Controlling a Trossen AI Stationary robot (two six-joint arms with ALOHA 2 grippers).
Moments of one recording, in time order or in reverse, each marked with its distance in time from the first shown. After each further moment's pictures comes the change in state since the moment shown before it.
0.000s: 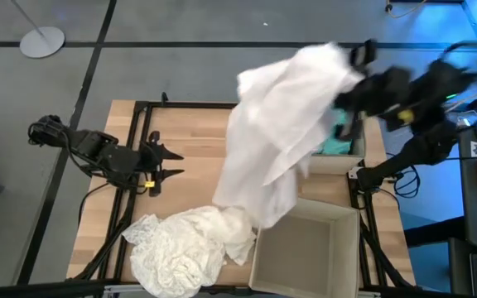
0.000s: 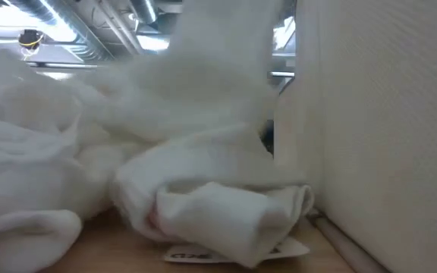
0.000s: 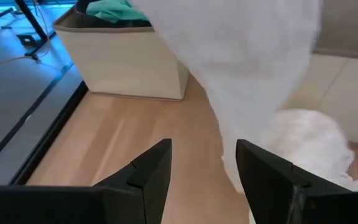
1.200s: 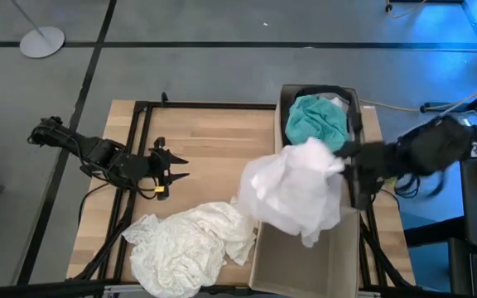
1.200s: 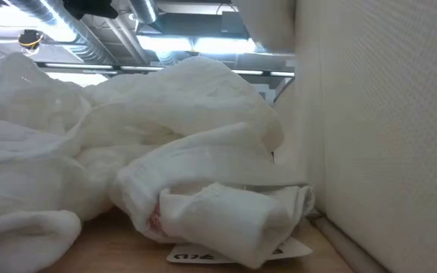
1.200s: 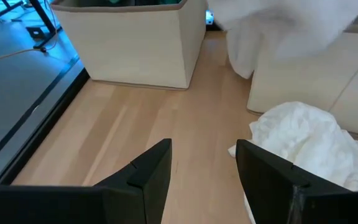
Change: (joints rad) left arm 0.000 0.000 -0.147 0.122 -0.034 -0.023; right arm 0.476 0.116 0.243 -0.830 0.350 0.302
